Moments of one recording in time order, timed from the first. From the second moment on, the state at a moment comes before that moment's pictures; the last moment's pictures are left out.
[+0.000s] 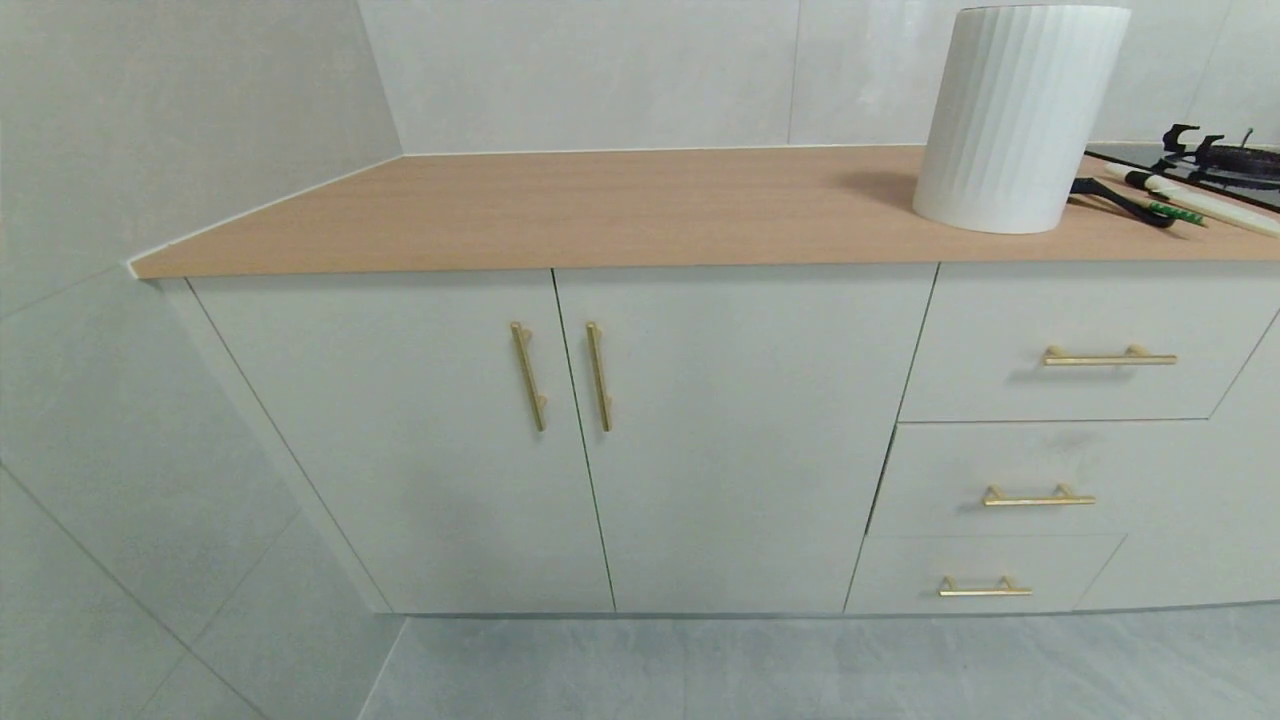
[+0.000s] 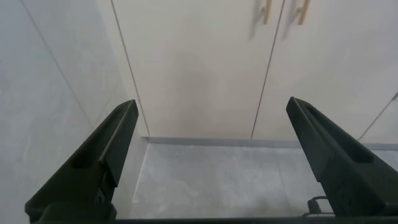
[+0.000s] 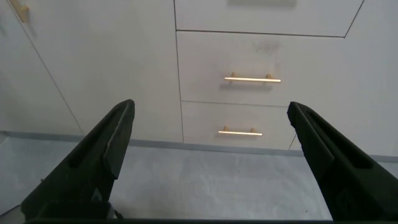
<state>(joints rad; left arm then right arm) 0.00 0.00 0.00 0.00 0.03 0.00 0.00 0.00 0.00 0.00 0.05 -0.03</state>
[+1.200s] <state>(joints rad) 0.00 0.00 0.00 0.00 0.03 0.00 0.00 0.00 0.00 0.00 0.05 -0.03</state>
